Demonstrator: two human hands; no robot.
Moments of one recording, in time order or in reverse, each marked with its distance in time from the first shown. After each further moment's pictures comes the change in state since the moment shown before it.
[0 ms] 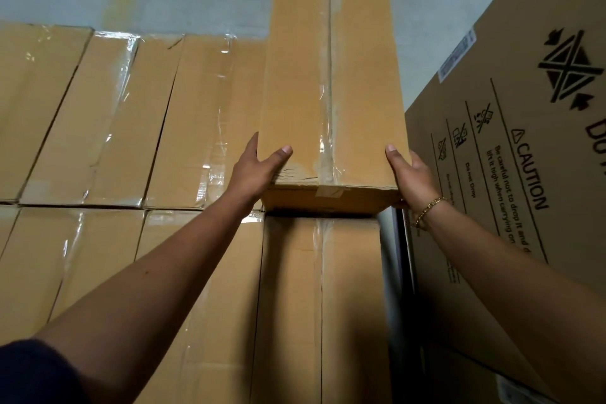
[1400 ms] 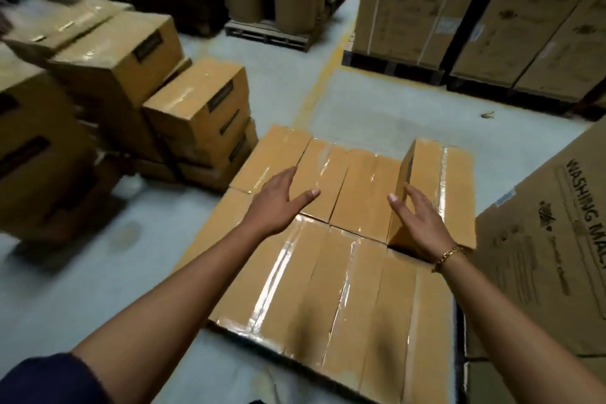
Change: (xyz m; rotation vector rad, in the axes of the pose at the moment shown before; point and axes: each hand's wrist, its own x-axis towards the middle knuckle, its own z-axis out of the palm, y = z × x) left_hand -0.506 0.140 -0.476 0.461 0.231 0.325; right_hand -0.611 -0.271 0.062 -0.431 -0.261 -0.652
